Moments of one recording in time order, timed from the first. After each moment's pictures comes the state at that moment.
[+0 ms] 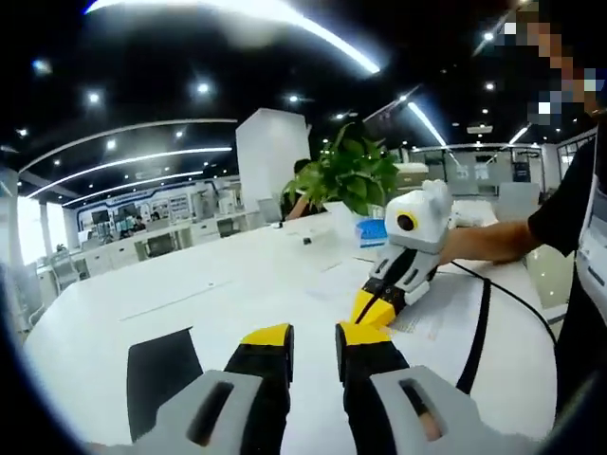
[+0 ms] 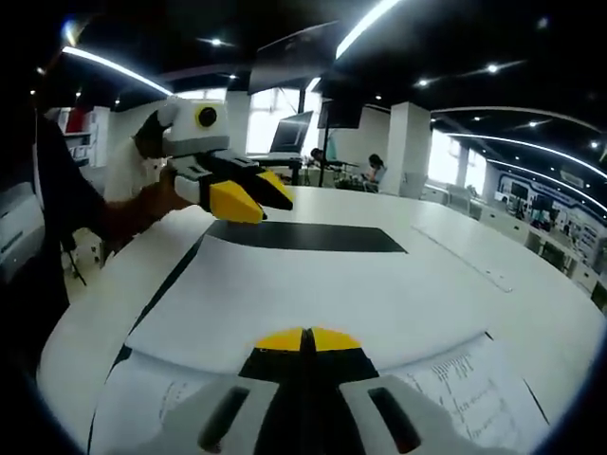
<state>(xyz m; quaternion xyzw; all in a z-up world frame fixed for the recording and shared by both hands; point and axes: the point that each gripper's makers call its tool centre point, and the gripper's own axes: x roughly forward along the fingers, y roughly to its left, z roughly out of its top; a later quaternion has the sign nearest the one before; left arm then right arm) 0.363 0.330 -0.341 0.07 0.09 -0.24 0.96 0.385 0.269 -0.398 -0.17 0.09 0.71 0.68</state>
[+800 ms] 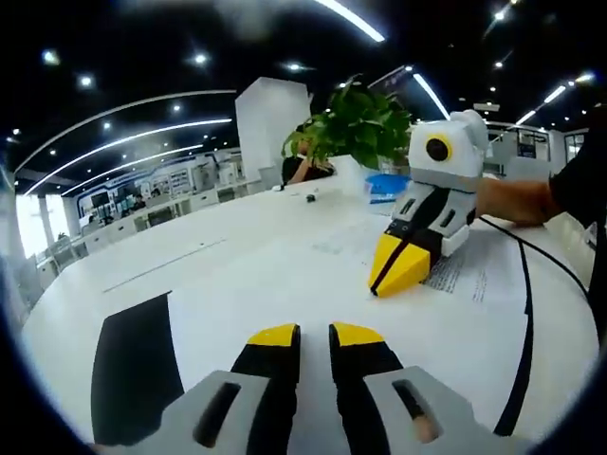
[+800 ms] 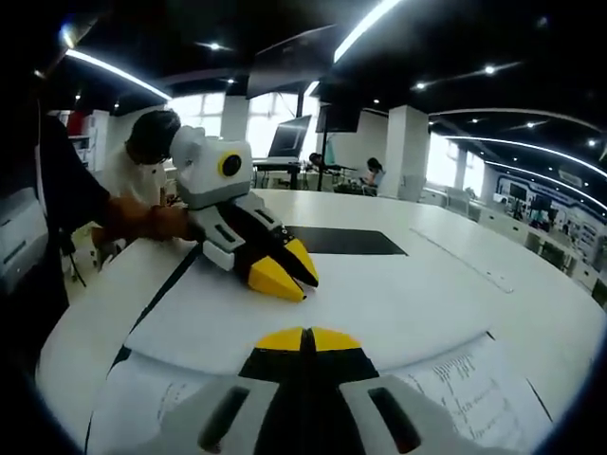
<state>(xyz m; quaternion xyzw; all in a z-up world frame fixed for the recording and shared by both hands) 0.388 0.325 -0.404 0.10 0.15 -0.22 0.96 0.384 0.273 -0.398 -0.16 0.08 0.71 0.68</state>
